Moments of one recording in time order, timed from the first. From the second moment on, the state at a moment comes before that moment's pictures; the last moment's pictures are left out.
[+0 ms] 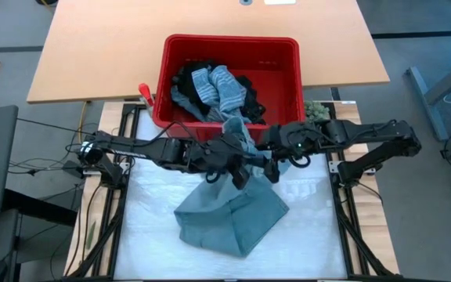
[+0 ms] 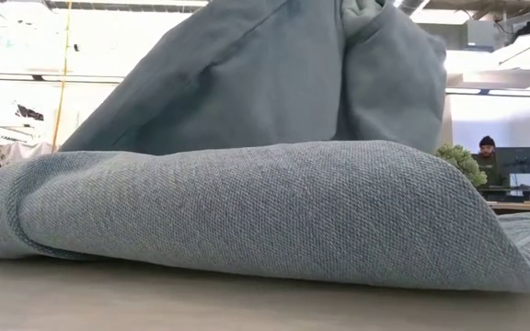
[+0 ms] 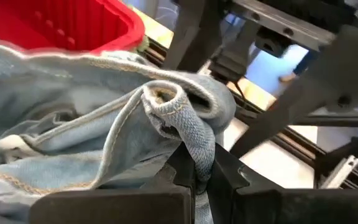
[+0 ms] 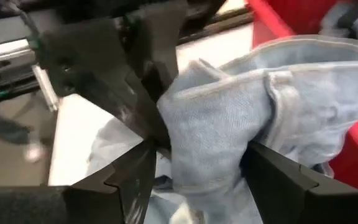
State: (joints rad) left arm -0.15 1.75 1.81 -0.54 -0.38 -0.61; right arm 0.10 1.32 1.45 -0.71 0.18 0.34
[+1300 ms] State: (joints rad) left arm -0.04 1.63 1.81 -0.47 0.00 -0.57; right arm 0.11 1.28 1.44 -0.71 0.25 0.23
